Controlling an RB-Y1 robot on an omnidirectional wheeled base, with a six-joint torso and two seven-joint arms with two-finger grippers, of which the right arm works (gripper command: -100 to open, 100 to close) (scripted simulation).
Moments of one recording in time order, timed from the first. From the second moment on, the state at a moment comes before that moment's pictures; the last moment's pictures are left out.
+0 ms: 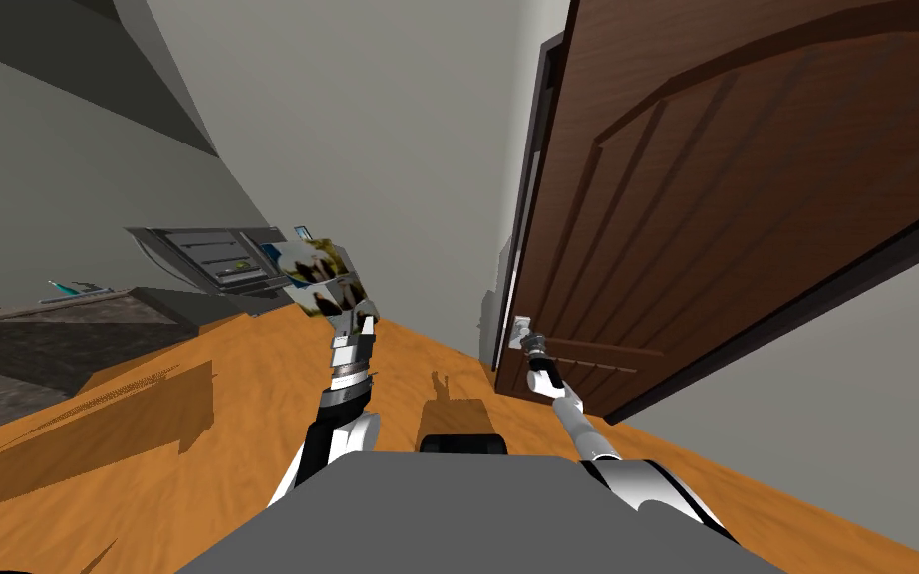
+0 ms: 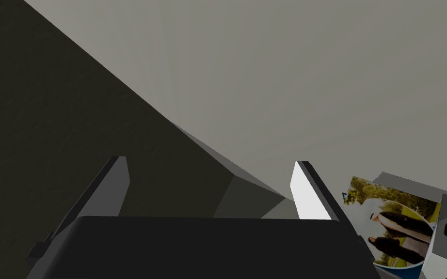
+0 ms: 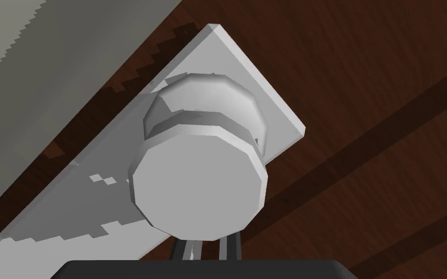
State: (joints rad) arm -0.27 -0.29 -0.03 -0.84 -0.47 -0.48 -0.55
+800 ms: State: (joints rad) arm -0.26 -0.27 -0.01 -0.86 -0.61 -0.47 -0.73
